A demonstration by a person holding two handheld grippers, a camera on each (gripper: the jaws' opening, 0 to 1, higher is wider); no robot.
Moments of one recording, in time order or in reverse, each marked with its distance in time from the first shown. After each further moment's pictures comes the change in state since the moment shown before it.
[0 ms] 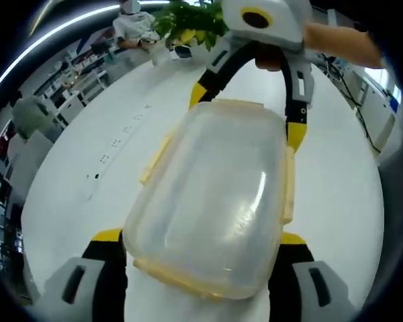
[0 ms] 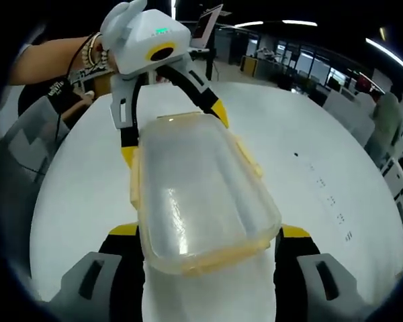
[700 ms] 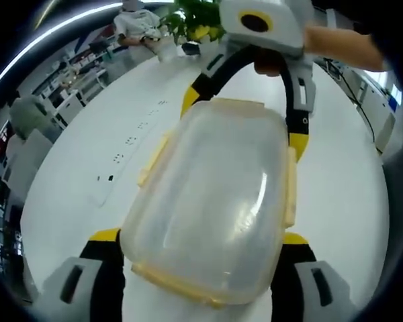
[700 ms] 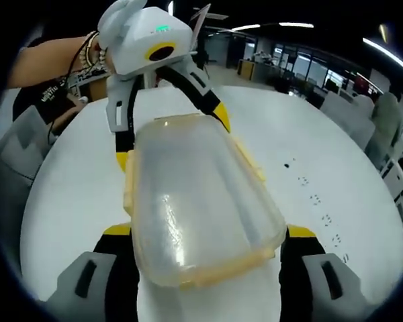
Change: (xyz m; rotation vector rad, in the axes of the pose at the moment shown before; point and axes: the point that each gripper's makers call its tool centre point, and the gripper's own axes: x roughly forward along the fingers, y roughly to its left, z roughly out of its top) left arm 0.015 0.038 0.001 0.001 -0.010 -0.015; right arm 0.026 -0.033 0.014 0.002 -0.017 -0.008
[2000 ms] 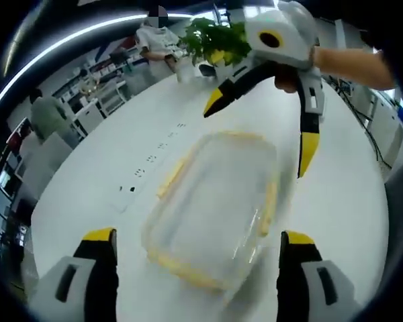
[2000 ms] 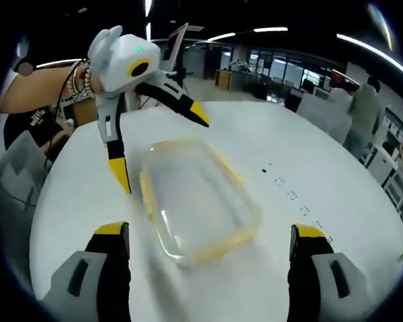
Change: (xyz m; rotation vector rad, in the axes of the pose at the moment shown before) left arm -0.052 0.003 0.023 -0.069 -0.167 0.118; right arm -0.055 0.004 0.022 0.122 -0.121 -0.126
